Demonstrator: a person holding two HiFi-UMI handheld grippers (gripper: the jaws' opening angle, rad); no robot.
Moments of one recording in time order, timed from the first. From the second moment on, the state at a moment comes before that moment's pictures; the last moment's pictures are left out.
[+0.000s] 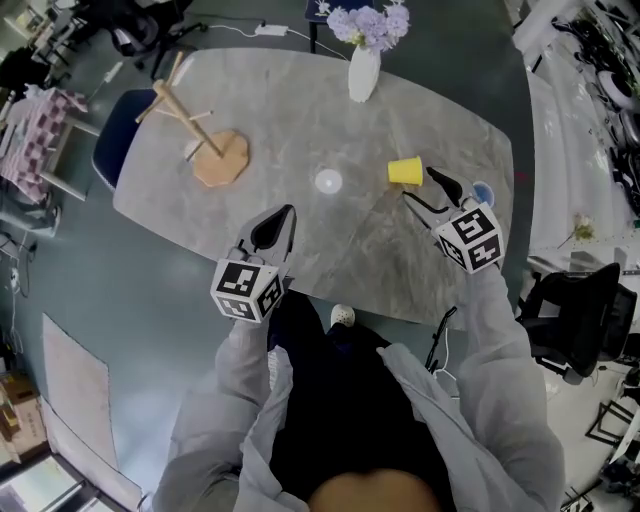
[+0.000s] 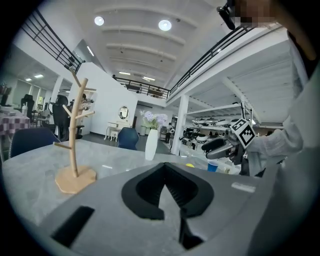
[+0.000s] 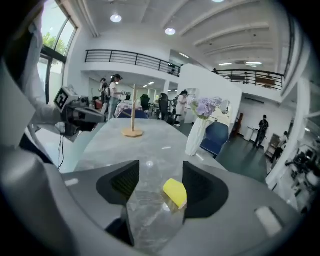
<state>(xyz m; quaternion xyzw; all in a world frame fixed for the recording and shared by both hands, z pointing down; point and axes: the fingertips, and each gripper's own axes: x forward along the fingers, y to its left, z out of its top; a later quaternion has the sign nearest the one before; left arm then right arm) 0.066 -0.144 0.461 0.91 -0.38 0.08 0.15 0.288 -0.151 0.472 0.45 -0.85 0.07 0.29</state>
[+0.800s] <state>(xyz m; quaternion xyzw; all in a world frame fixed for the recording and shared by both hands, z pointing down) 0.065 -0.228 0.531 0.91 -0.34 0.12 0.19 0.299 -0.224 0.618 0.15 -0.73 -0.05 0.66</state>
